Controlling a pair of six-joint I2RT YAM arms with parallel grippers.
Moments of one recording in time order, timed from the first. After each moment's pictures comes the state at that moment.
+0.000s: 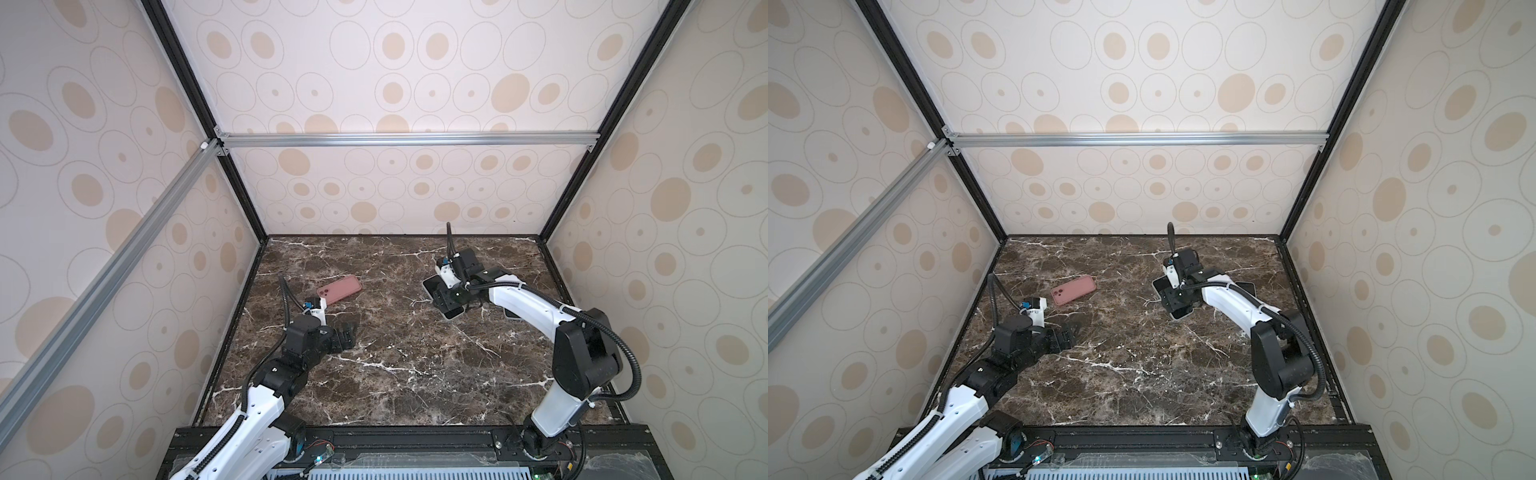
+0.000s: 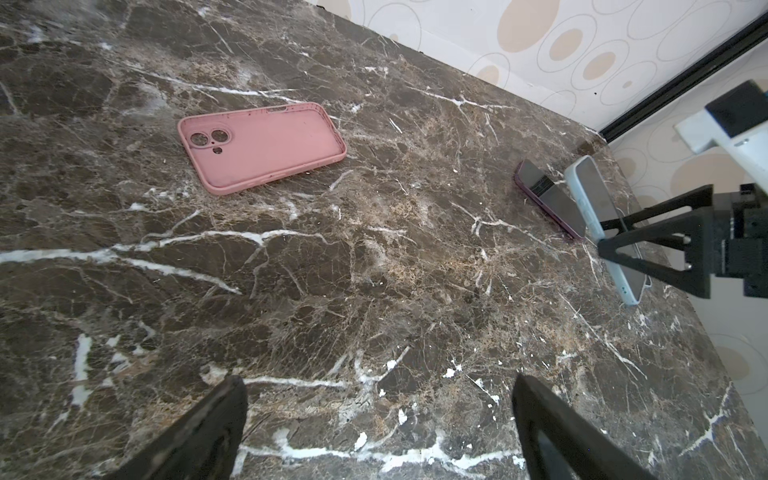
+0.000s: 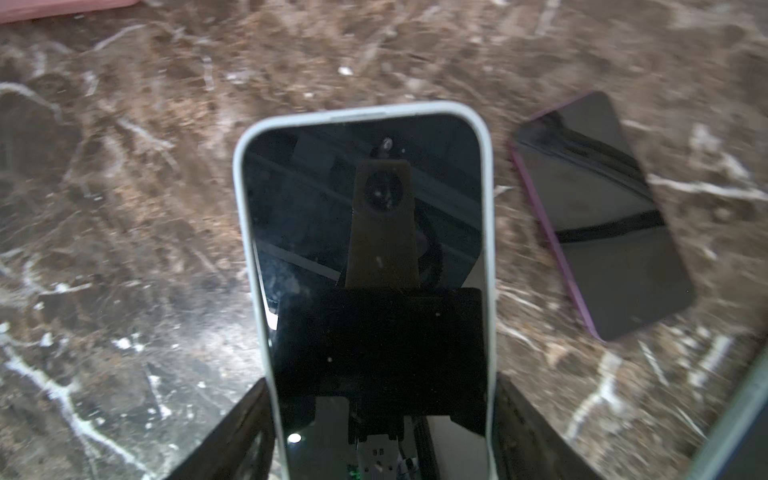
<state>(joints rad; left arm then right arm) -0.39 0.75 0.47 -0.28 0.00 -0.51 0.41 1.71 1.30 -0.68 -0.04 0.02</state>
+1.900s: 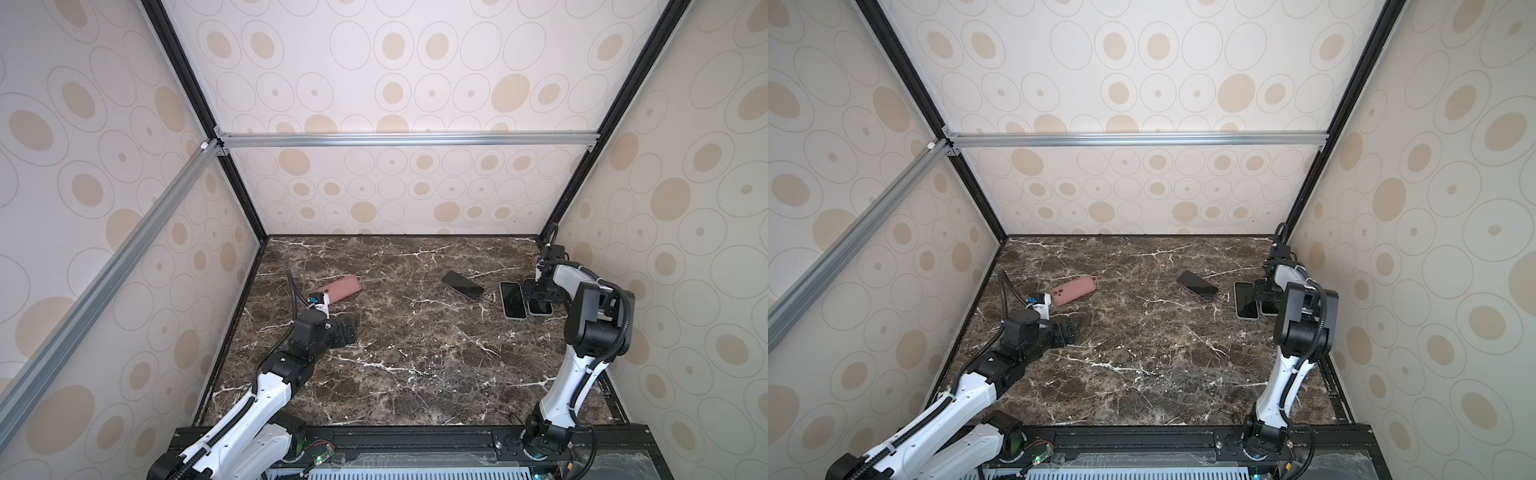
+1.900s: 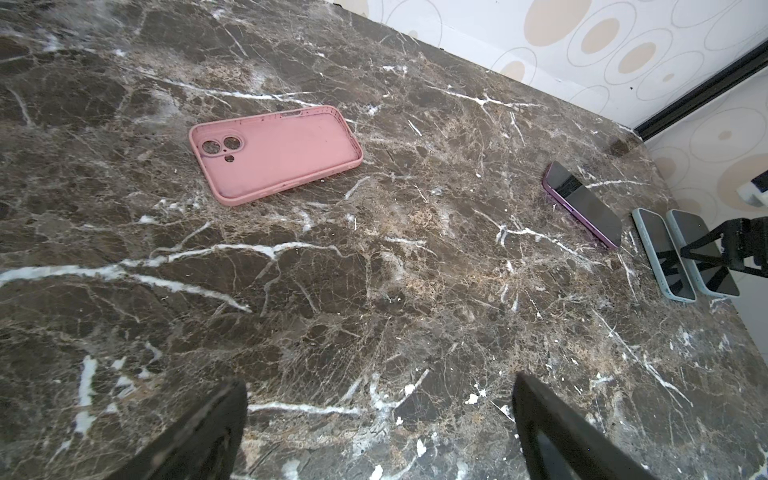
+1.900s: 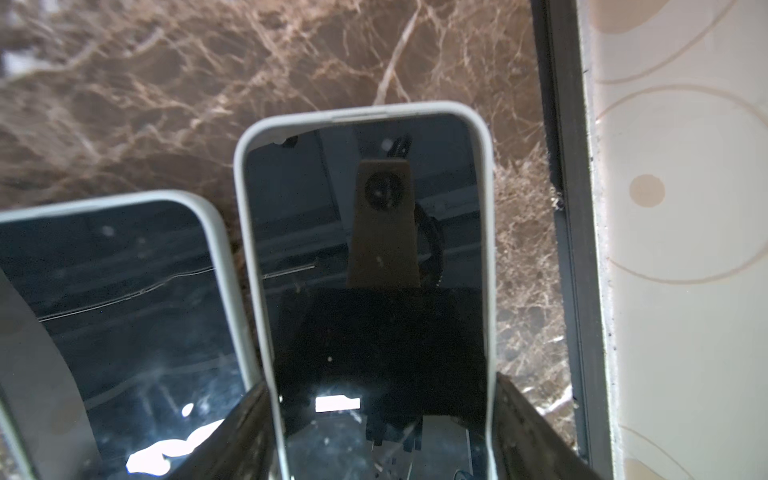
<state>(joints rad) -0.38 0.87 0.48 -0.20 -0.05 -0.48 -0.26 2.03 1.45 -0.67 0.17 -0.07</state>
